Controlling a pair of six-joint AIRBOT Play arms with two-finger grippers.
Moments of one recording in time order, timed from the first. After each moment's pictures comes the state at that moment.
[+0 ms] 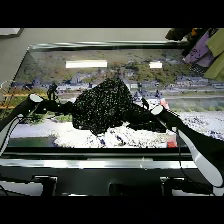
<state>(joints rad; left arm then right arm) 0.04 -1.61 1.10 0.80 -0.92 -1.23 0.27 -1.52 0.90 -0.60 0.80 1.51</state>
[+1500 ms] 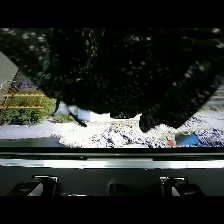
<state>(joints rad) 0.04 -0.85 1.95 1.35 -1.05 -1.82 0.08 -0.72 1.88 -1.29 1.33 1.77</state>
